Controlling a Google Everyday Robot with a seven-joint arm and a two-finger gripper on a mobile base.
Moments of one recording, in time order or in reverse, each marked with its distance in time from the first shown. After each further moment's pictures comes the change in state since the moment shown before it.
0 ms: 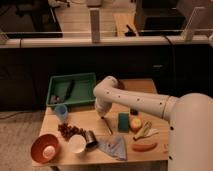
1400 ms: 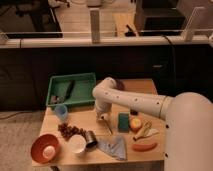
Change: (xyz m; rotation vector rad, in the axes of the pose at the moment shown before) arm -0.010 -0.001 0.017 -0.005 -0.059 -0.029
